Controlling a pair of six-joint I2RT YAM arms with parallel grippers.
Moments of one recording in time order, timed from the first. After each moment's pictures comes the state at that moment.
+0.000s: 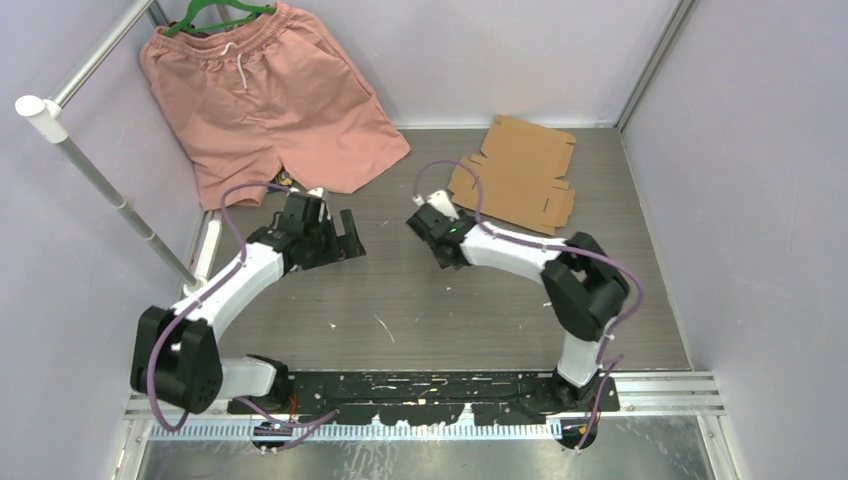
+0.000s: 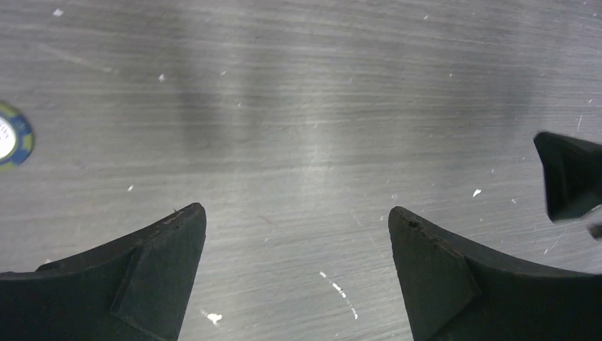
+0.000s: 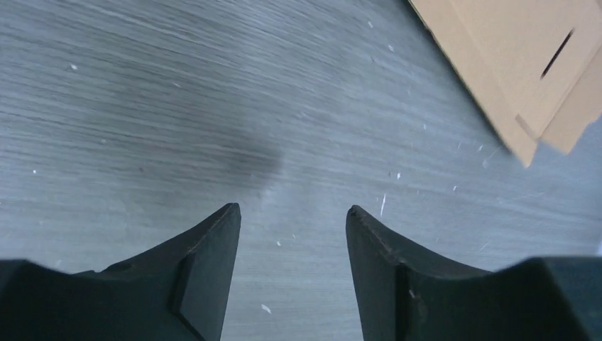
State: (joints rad) left arm -0.32 1.26 0.84 -0.46 0.08 -0.52; right arm 0.82 1.84 1.23 -0.53 0.66 0.23
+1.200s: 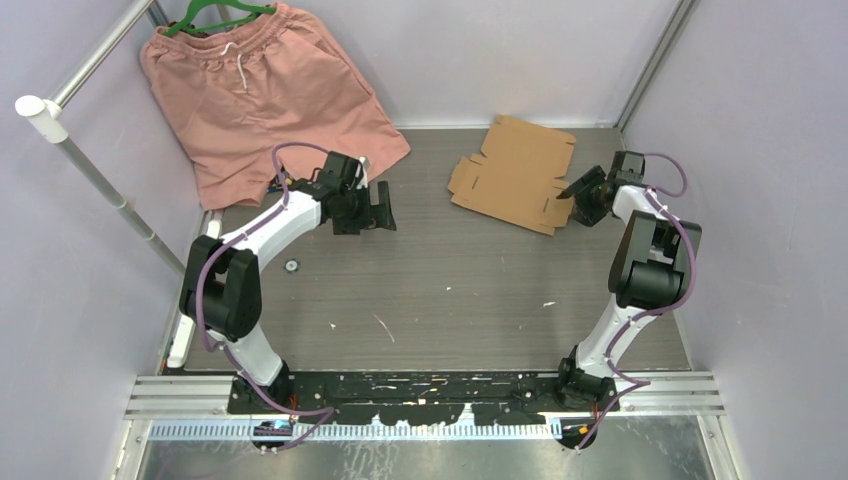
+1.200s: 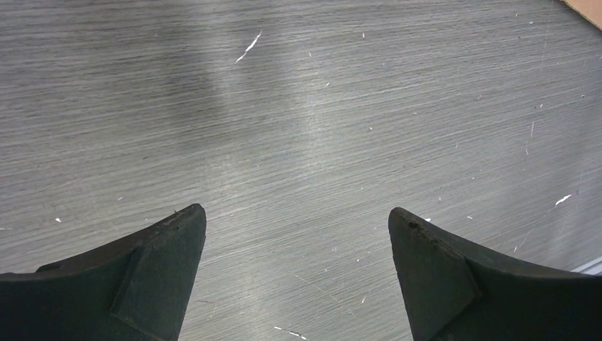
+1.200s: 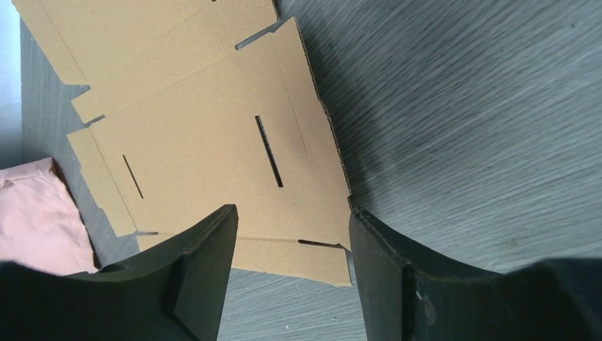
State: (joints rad) left arm -0.40 1.71 1.28 -0.53 0.18 -0.45; right arm -0.30 1.86 1.24 -0.32 -0.29 0.67
